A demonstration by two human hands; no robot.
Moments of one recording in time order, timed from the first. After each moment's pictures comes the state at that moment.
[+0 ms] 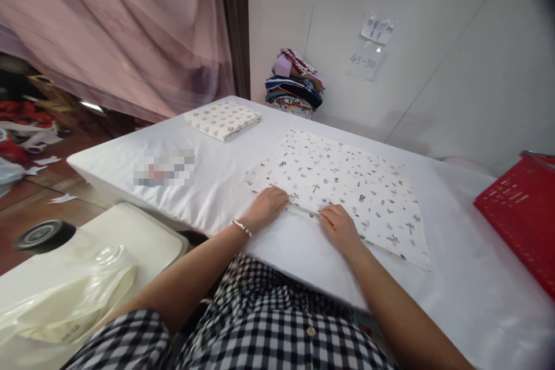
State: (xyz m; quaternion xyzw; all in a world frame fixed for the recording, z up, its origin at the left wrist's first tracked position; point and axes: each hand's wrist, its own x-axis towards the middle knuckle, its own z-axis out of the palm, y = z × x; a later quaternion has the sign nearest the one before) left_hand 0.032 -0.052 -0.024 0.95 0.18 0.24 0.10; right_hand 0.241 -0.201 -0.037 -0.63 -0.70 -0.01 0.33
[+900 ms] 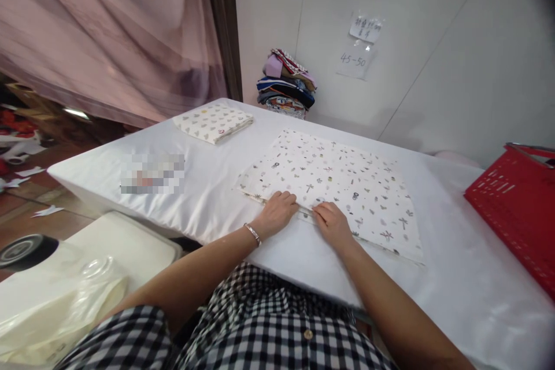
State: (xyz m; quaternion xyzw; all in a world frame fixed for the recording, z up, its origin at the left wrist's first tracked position) left_hand 0.069 -0.075 -0.022 0.97 0.14 0.17 -0.06; right_hand 0.238 -0.194 -0.038 -0.65 -0.68 -0.03 0.34
